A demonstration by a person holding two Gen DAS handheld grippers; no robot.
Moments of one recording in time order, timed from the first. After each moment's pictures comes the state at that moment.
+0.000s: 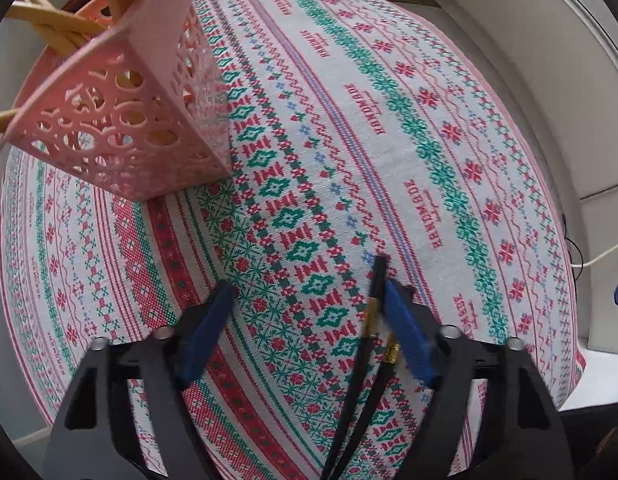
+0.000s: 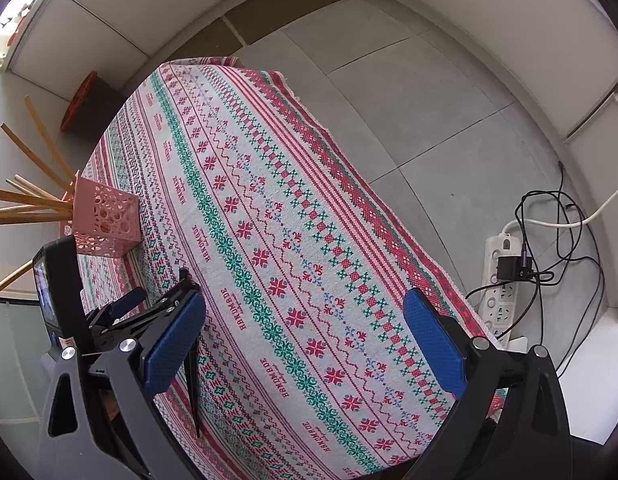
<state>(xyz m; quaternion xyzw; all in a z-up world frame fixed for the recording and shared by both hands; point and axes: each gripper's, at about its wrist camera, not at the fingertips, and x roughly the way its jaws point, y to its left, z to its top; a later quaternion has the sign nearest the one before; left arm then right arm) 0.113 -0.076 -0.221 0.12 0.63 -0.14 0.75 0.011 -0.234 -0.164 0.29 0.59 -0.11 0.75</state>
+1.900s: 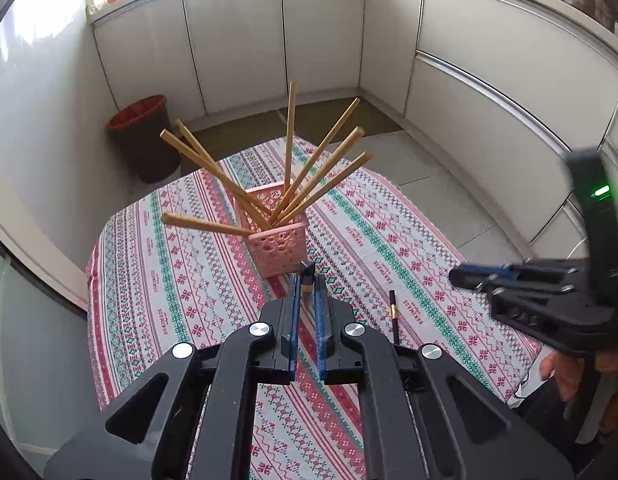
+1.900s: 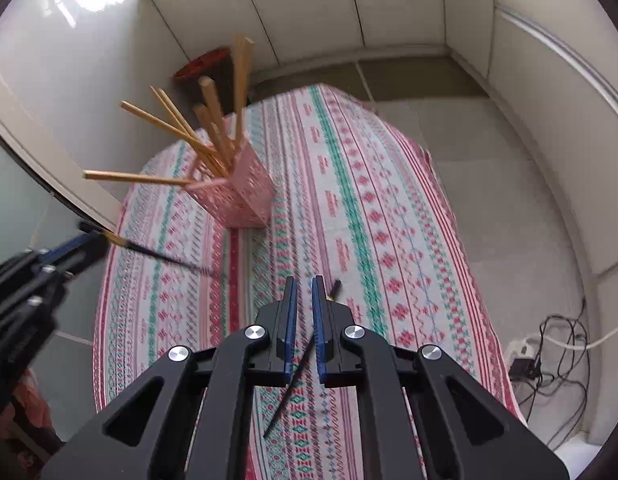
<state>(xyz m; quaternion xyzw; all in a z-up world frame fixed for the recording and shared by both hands) 0.024 0.009 -0.039 0.11 0.42 -0.19 0.88 0.012 -0.127 -0.110 0.15 0.54 0.02 0.83</state>
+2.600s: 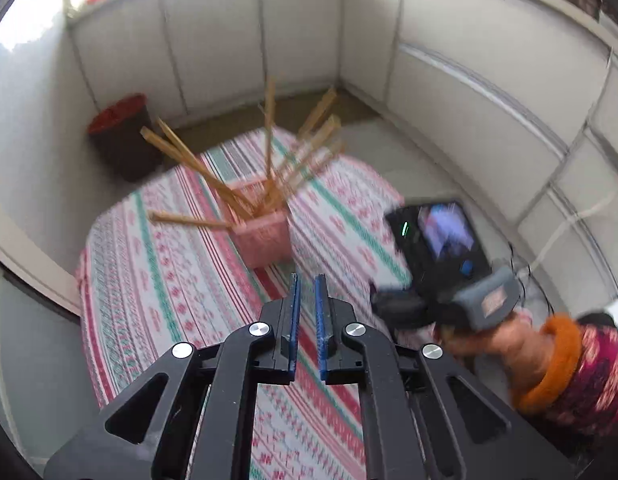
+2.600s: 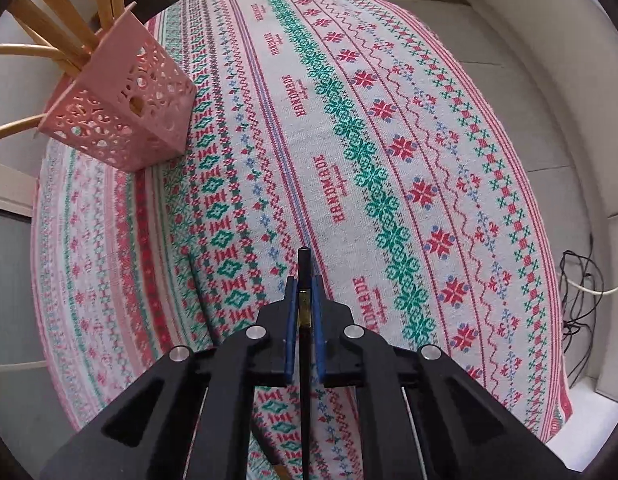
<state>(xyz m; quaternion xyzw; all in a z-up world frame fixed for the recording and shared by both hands) 0.022 0.008 -0.045 0.13 0.46 -0.23 0.85 0.065 -0.096 -0.211 0.16 0.63 -0.03 0.76</state>
